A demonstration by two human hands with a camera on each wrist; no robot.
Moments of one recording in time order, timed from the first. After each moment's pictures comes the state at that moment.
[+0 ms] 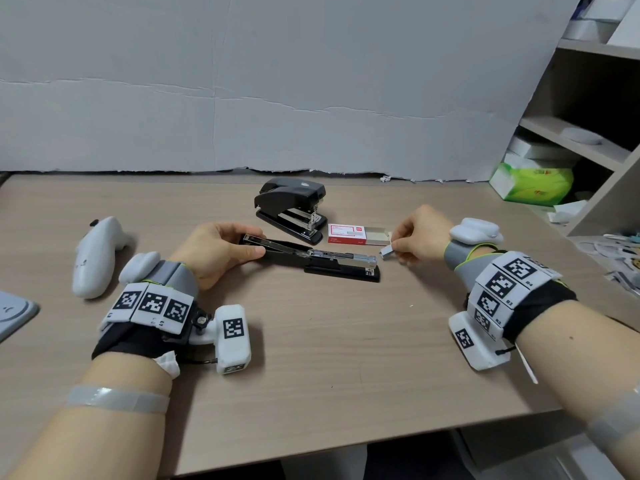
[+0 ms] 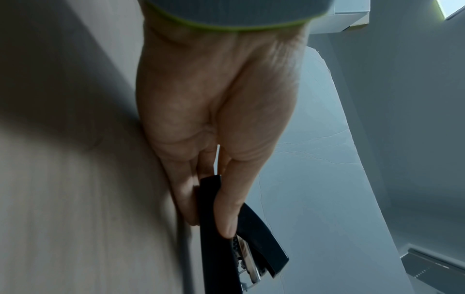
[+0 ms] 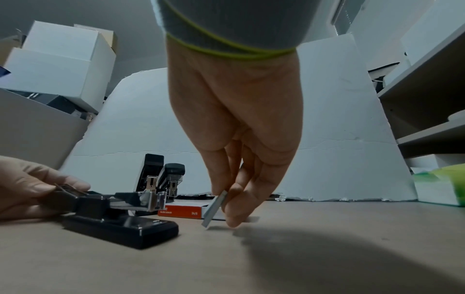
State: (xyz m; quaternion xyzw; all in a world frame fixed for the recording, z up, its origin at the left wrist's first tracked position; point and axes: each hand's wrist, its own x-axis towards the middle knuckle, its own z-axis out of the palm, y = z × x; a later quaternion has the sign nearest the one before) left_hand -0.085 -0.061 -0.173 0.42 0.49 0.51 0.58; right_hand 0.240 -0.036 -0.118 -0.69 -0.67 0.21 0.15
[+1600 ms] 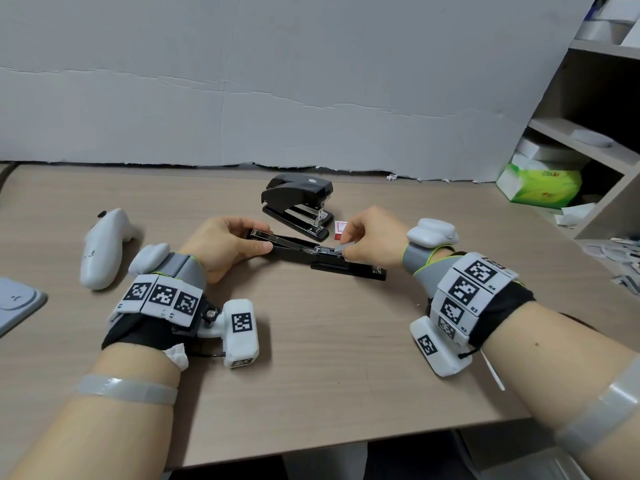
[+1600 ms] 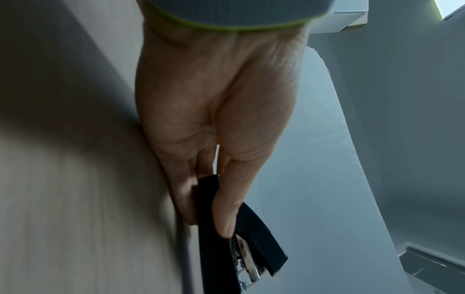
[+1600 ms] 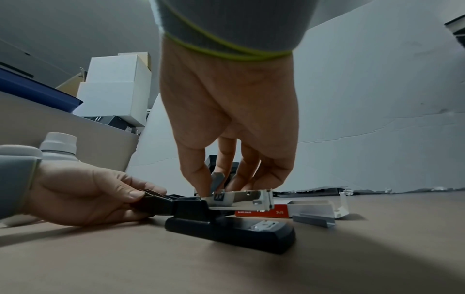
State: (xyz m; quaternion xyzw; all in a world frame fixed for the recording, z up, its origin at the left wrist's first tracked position) left_hand -0.085 -0.063 -0.171 0.42 0.49 0.50 0.58; right_hand 0.165 -0.052 -0.119 -0.59 -0.77 0.20 0.14
